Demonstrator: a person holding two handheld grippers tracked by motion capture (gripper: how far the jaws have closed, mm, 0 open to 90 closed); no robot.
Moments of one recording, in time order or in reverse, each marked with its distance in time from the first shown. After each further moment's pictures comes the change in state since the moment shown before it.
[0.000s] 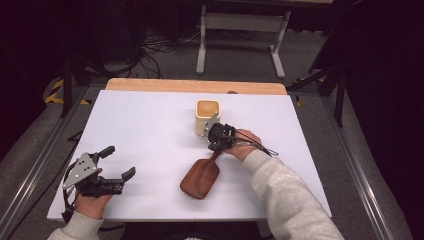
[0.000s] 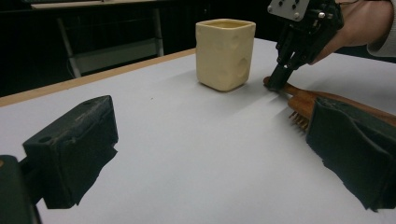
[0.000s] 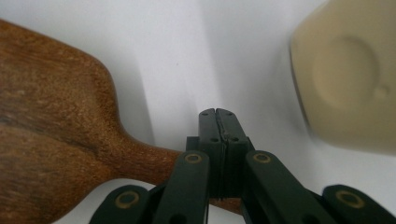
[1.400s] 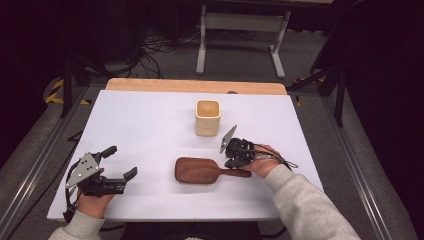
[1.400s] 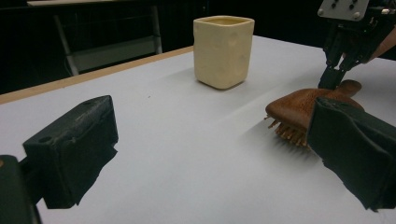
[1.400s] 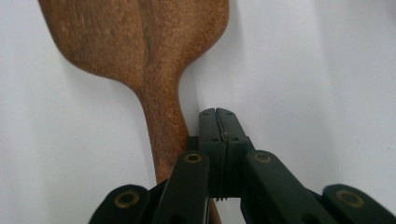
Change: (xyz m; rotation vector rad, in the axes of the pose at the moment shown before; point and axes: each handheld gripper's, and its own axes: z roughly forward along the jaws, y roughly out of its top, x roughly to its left) left arm -0.001 0.000 0.004 0.013 -0.006 0.006; right arm 0.038 -0.051 -0.024 0.069 0.105 0.047
